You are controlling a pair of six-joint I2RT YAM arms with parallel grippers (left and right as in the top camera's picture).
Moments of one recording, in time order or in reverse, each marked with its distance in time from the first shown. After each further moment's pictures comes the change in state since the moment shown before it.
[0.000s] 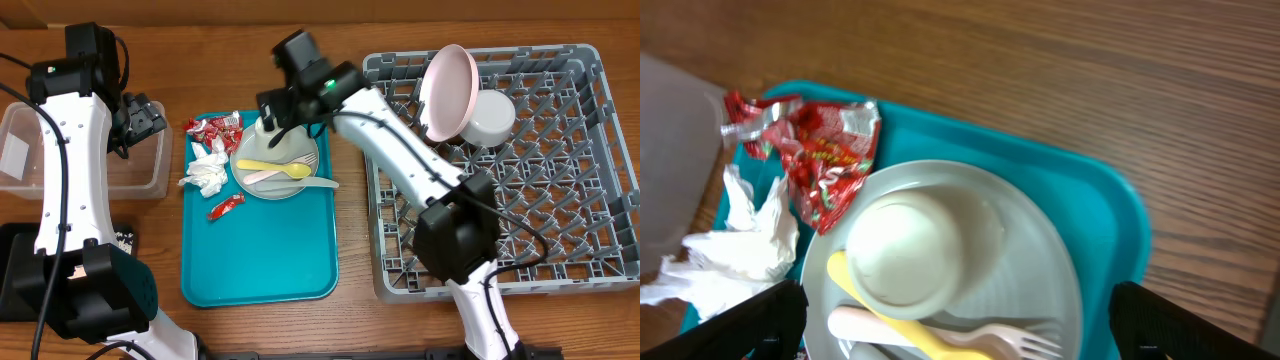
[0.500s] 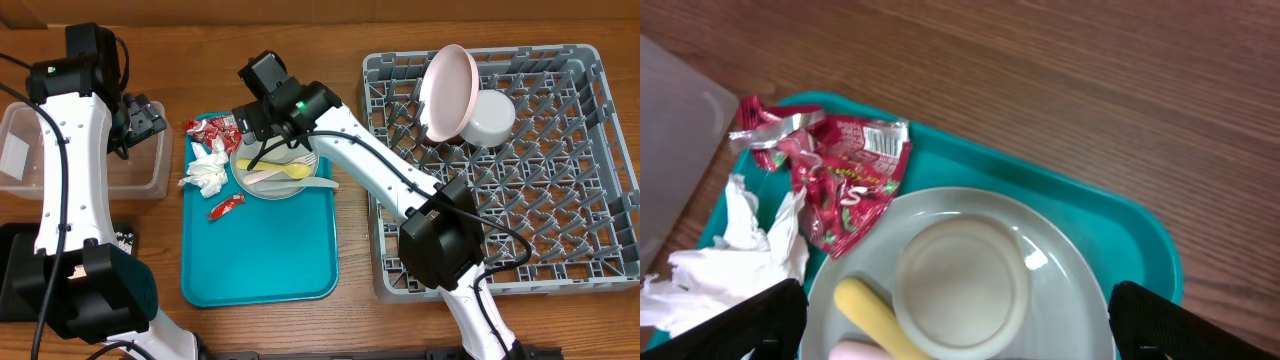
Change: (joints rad) left arm 0.000 0.000 0.000 -0.006 -0.003 0.000; right arm 0.070 0.024 0.000 0.081 0.120 -0.029
